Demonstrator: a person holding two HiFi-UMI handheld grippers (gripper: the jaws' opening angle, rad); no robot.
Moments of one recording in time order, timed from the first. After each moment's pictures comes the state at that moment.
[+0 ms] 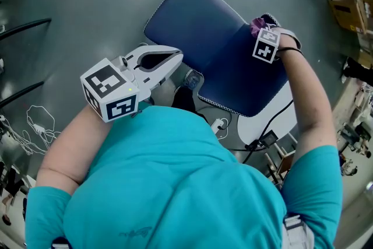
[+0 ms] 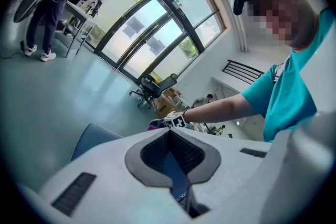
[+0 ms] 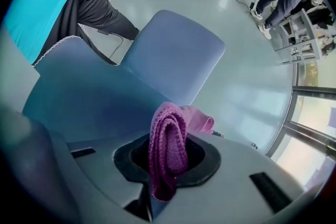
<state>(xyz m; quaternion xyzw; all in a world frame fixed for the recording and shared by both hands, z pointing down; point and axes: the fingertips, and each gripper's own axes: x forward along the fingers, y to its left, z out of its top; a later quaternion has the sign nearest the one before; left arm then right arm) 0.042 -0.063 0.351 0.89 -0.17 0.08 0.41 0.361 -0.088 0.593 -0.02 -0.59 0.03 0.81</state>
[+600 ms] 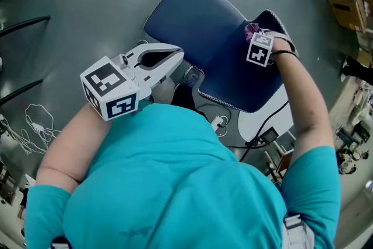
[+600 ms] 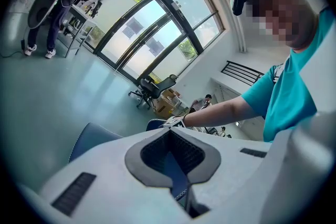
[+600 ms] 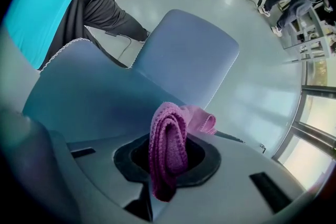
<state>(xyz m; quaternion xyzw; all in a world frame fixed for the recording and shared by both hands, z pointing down) 0.038 -0.053 0.349 0.90 -0.16 0.08 0.41 0.341 -0.044 0.598 -0.04 -0.58 0.06 0.81</state>
